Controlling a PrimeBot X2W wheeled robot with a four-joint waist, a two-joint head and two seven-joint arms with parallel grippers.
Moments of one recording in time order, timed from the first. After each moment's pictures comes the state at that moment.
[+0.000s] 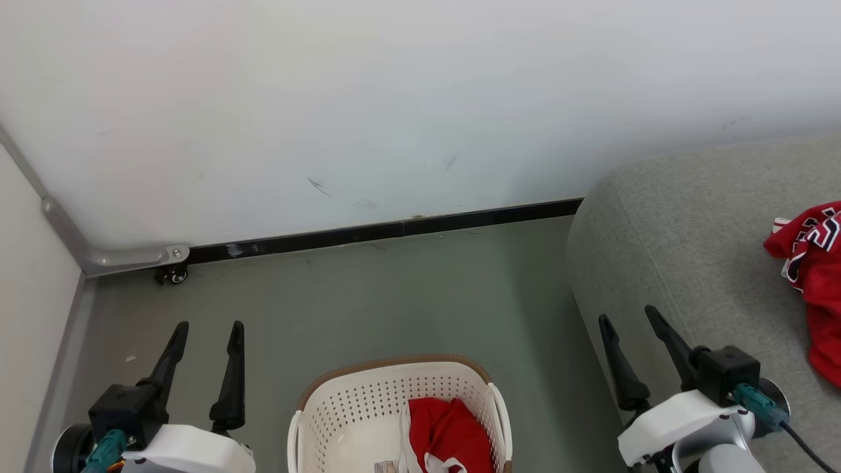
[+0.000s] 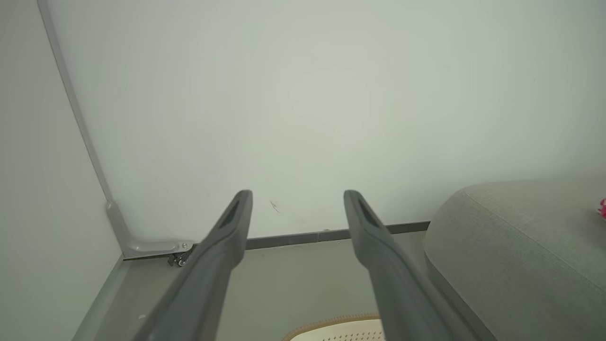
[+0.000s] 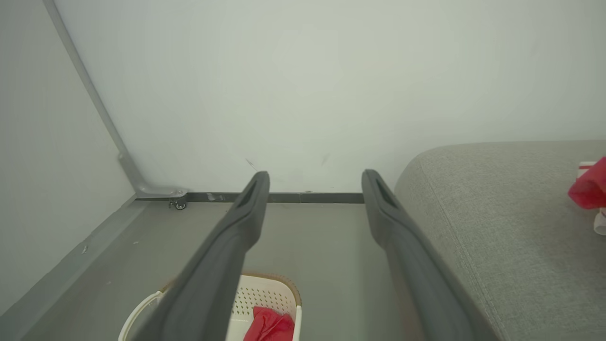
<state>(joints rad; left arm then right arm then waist) -0.06 0.34 -0.32 0.15 -0.48 0.22 -0.25 -0.13 -0.06 0.05 0.46 0.12 0.13 -0.17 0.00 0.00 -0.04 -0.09</state>
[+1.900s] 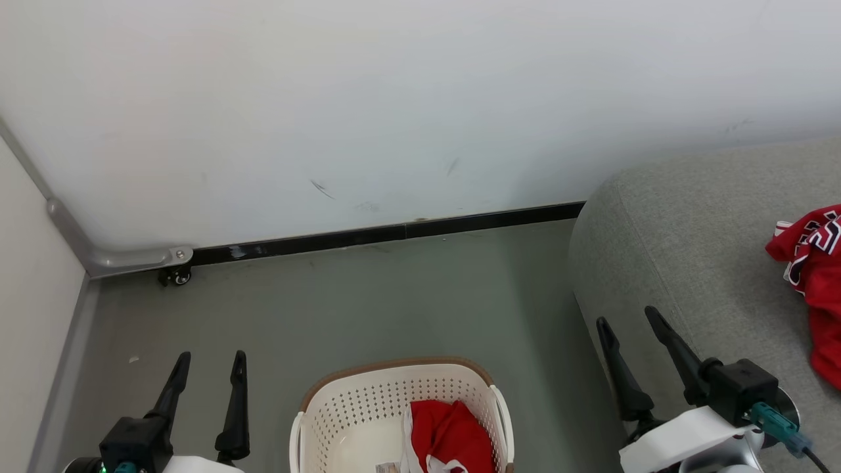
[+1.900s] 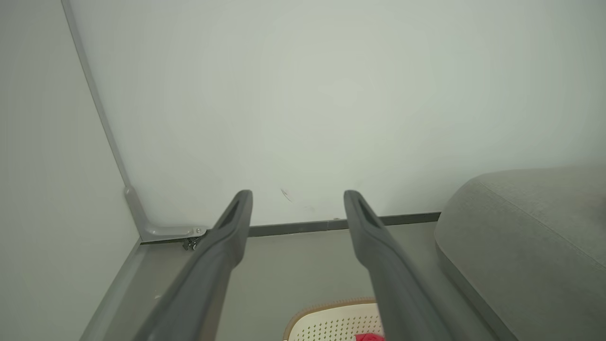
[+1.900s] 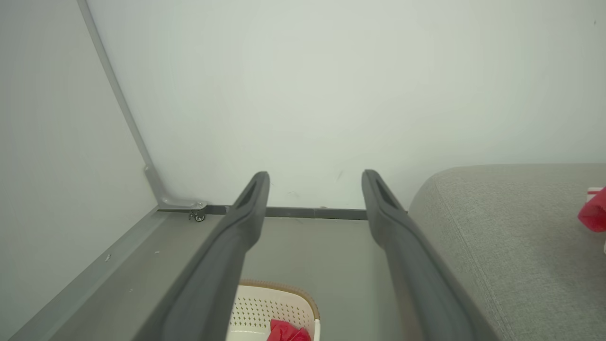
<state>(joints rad) 0.02 0.30 -0.28 0.13 -0.41 0.24 -0.25 0.00 -0.05 0.05 0.19 0.12 0.13 -0.09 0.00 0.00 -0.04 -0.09</state>
